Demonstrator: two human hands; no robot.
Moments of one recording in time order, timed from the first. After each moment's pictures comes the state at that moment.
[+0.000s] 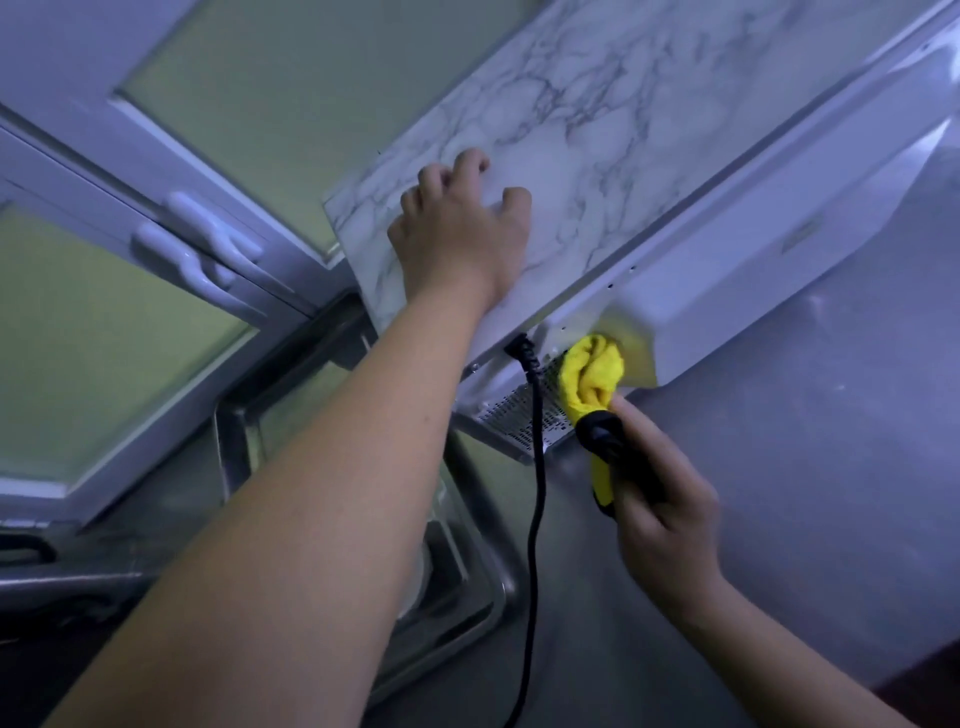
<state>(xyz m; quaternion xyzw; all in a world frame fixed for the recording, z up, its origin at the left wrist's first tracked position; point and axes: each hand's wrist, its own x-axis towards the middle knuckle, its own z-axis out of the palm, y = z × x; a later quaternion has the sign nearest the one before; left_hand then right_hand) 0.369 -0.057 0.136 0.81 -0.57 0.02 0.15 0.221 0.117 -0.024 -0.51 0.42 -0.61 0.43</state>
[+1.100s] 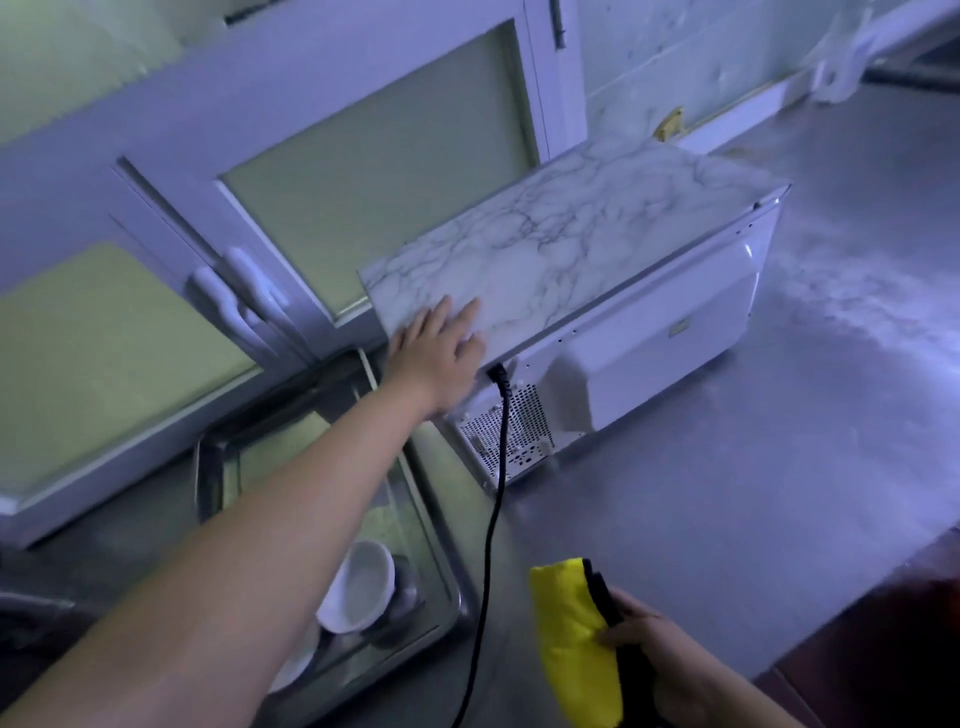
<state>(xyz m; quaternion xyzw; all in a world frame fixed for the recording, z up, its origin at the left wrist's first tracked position) 0.401 0.028 0.135 0.74 -0.67 -0.04 -0.01 0.138 0.191 -0.060 -0.14 0.39 -0.21 0.88</state>
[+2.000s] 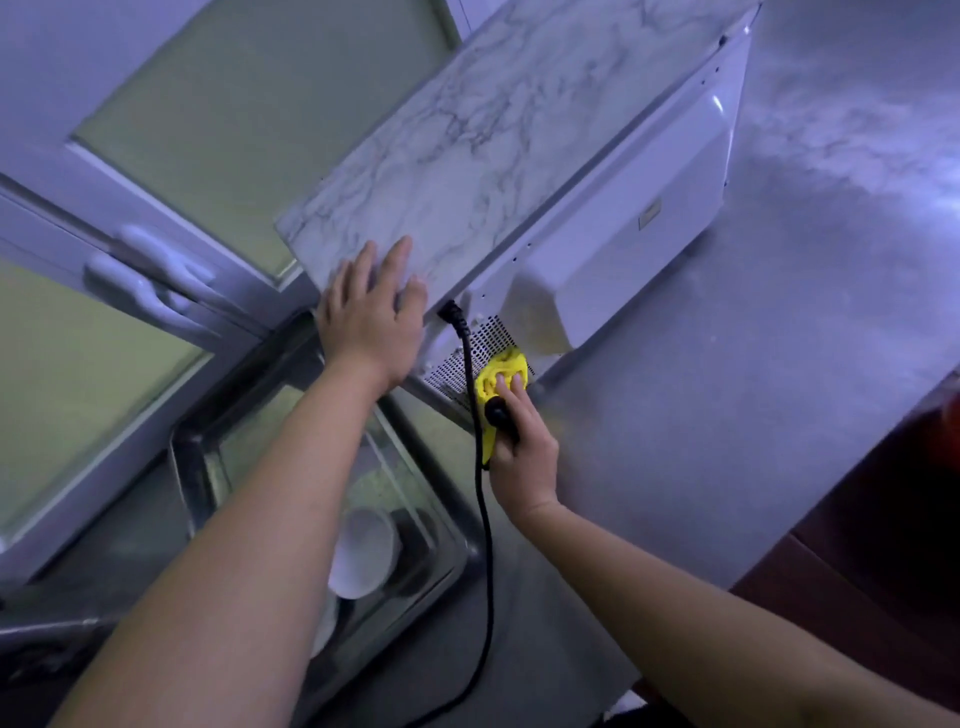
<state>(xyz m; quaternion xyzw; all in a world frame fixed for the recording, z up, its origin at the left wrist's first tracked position) 0.402 0.038 0.126 0.76 -0.64 -0.02 0.04 0.286 0.132 -0.036 -0.45 0.54 -0.53 0.48</state>
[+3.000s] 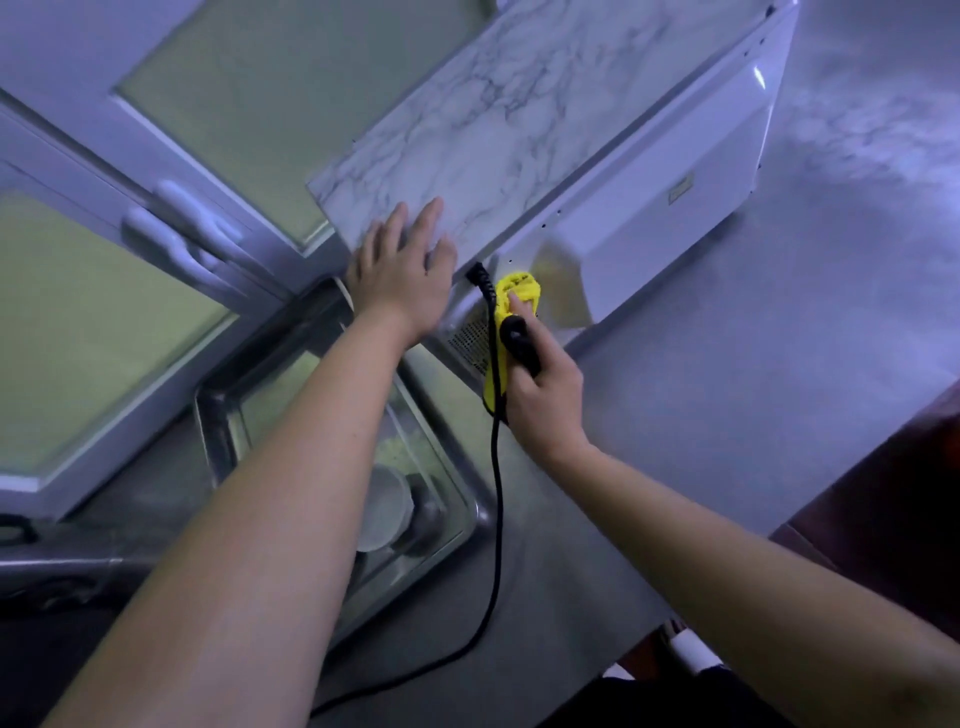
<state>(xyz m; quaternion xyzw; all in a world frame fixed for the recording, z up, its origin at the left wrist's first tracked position) 0.396 0.039 0.133 0.78 -0.63 -0.04 0.04 0.265 0.121 0.029 -0.43 0.47 -0.56 0.52</state>
